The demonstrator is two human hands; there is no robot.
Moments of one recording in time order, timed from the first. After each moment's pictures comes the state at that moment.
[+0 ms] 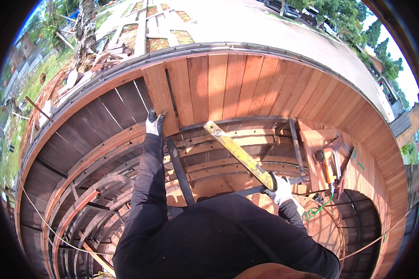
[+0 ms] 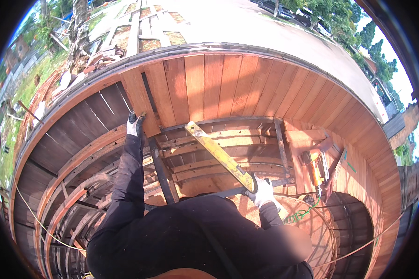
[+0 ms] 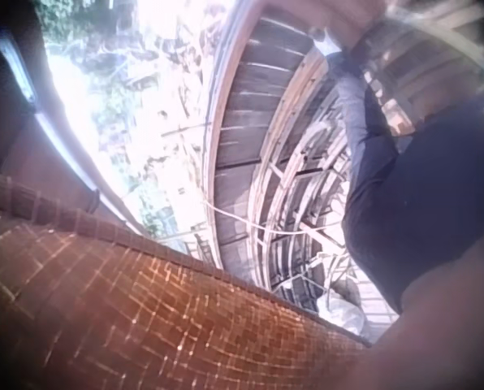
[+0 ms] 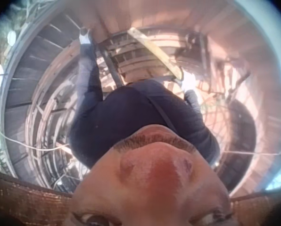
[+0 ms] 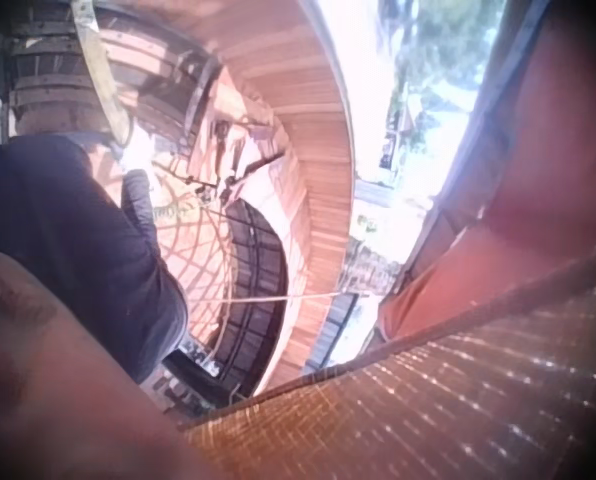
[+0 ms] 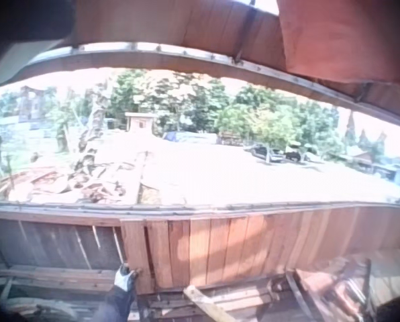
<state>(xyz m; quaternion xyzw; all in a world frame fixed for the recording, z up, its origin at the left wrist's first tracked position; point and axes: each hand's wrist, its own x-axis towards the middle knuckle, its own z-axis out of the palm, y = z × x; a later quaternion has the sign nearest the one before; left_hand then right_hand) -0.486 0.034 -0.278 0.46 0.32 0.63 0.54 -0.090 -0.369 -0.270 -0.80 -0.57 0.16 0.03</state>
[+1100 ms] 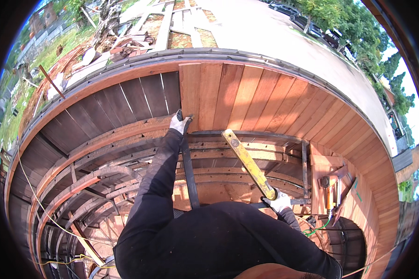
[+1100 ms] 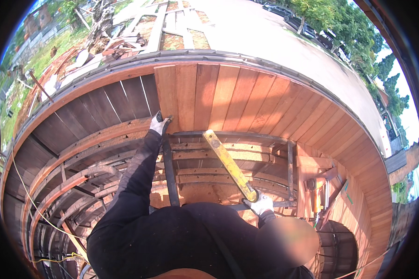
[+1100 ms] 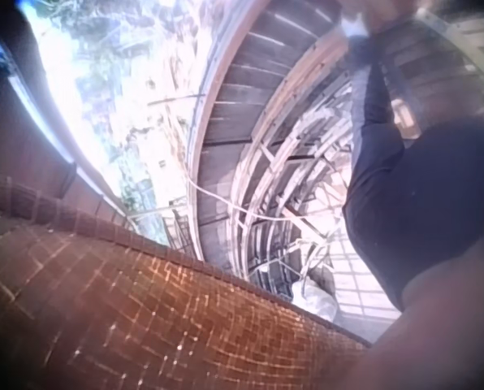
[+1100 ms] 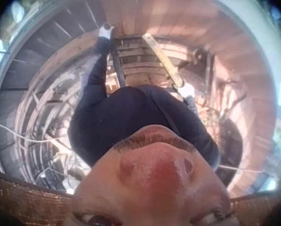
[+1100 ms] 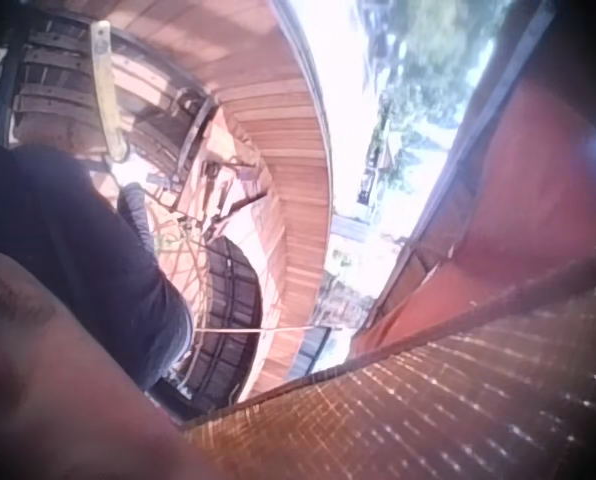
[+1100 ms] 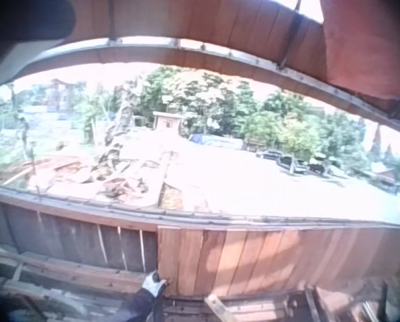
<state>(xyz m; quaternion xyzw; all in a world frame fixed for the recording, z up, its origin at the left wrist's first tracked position) -0.477 0.076 -0.342 0.53 0.36 0.58 0.50 -0.101 -0.321 -0.259 -0.83 -0.51 0.25 -0.02</state>
